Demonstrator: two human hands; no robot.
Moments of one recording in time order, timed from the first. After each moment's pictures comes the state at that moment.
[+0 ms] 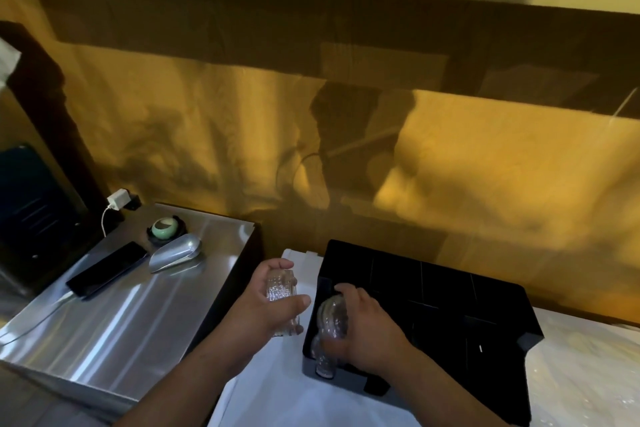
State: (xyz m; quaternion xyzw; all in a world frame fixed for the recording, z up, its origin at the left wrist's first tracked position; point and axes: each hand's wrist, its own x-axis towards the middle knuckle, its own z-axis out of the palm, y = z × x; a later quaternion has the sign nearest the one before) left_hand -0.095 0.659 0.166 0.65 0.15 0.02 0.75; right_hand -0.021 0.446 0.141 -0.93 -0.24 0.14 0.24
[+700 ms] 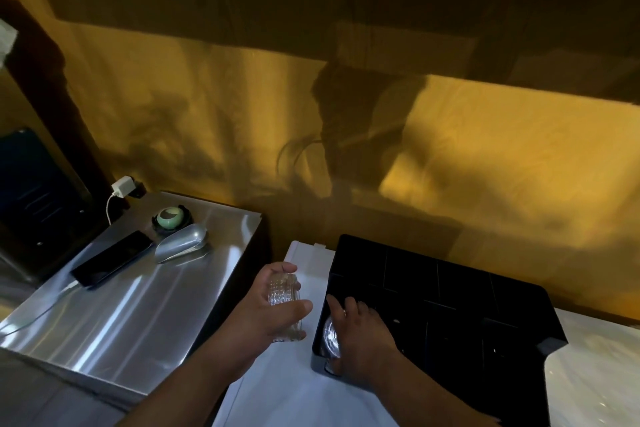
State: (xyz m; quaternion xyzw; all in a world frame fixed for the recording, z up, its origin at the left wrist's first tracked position) left_hand -0.106 0.669 0.168 0.62 0.15 -0.02 0.77; right_hand -0.005 0.474 0.057 -0.94 -0.32 0.09 -0.04
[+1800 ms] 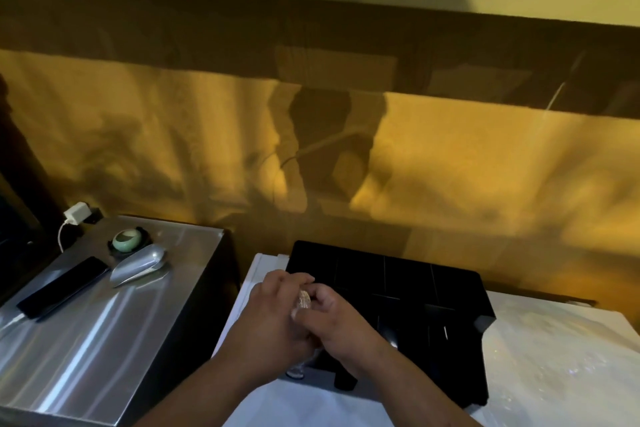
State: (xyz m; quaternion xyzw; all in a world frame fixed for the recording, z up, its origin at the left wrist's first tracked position) left_hand -0.093 0.588 0.185 0.95 -0.04 0.08 0.30; right_hand -0.041 0.438 0.176 -0.69 -0.10 0.31 0.65
